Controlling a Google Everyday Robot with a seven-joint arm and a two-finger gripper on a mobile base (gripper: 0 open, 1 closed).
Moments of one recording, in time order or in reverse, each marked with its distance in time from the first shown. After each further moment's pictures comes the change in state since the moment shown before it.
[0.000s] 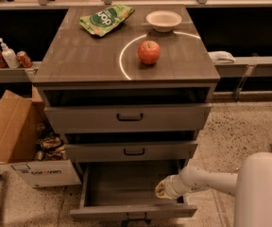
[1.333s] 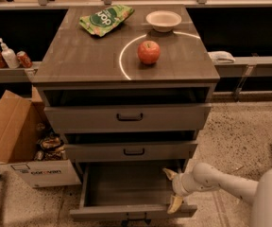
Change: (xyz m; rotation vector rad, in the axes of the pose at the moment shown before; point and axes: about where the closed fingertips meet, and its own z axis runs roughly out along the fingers) arm 0.015 0.000 -0.026 -0.004 -0.077 0.058
